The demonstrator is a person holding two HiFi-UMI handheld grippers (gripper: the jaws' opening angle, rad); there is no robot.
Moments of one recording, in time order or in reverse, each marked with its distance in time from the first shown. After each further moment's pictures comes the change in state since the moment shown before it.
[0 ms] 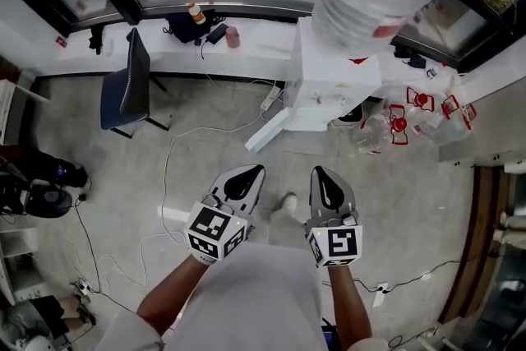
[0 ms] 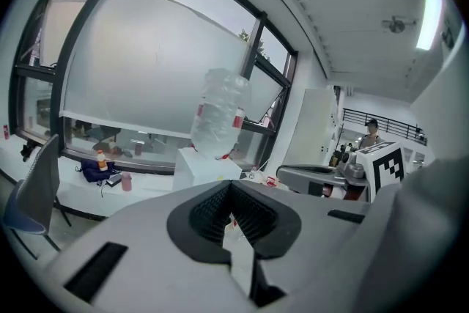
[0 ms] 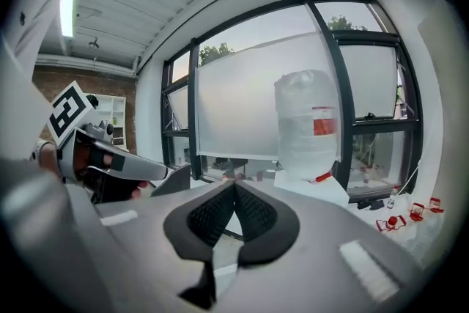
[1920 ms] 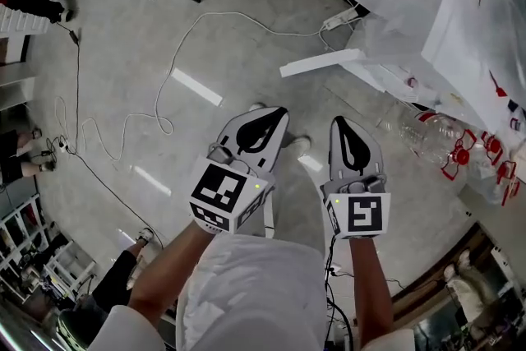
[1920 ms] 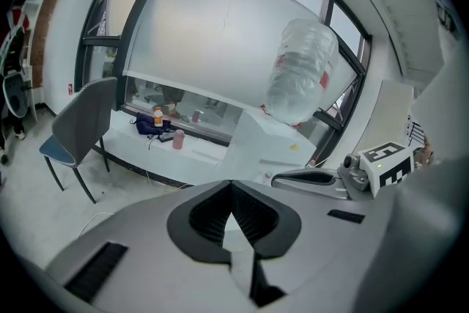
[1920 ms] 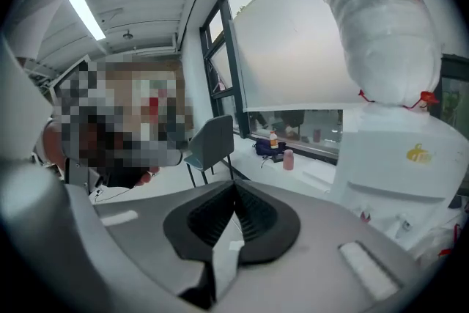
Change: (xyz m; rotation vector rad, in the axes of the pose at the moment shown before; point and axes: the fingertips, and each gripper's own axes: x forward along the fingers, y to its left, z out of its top) left arm 0.100 0.130 -0.139 -0.285 0.092 0.411; right arm 0.167 0.007 -0.189 -0.081 0.294 0.508
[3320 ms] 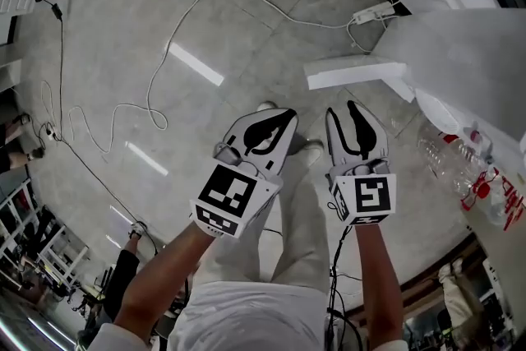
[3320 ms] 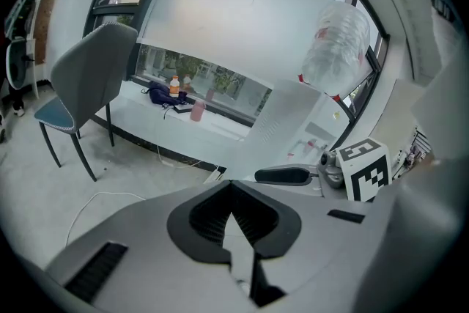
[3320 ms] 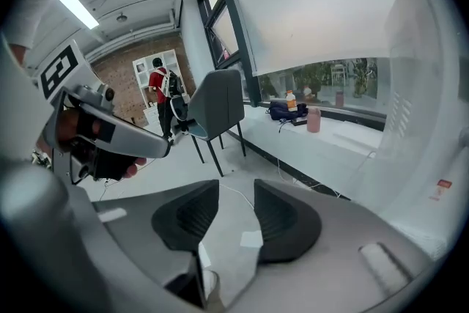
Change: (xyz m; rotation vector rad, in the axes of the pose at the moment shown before) left arm 0.079 0.135 -0.107 -0.069 0.102 0.009; right arm 0.171 0.016 -0.141 0.048 0.159 0.096
